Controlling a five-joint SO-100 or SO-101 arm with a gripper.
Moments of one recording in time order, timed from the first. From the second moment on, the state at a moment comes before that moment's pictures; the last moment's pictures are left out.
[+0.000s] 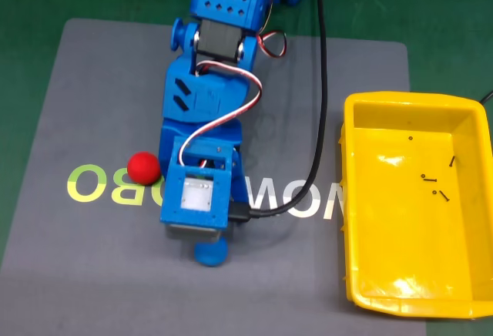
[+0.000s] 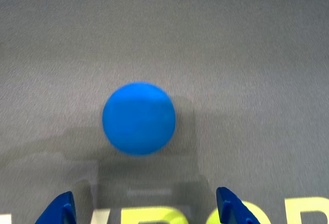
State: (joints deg) arm 11.0 74.4 98.1 21.9 -96.2
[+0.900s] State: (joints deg) arm 9.1 62.0 85.7 21.9 -92.7
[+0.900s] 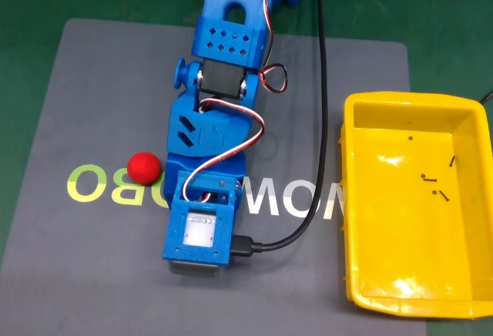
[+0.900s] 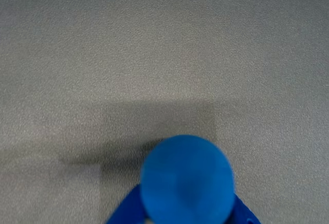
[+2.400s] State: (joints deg) arm -7.7 100.9 110.0 22.1 -88.9
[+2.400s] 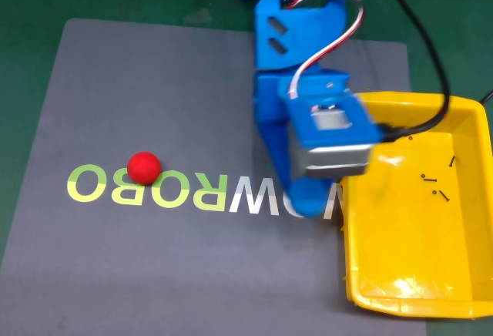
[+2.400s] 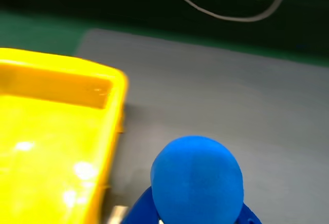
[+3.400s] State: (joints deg) arm -25.6 103.1 110.7 22.1 -90.6
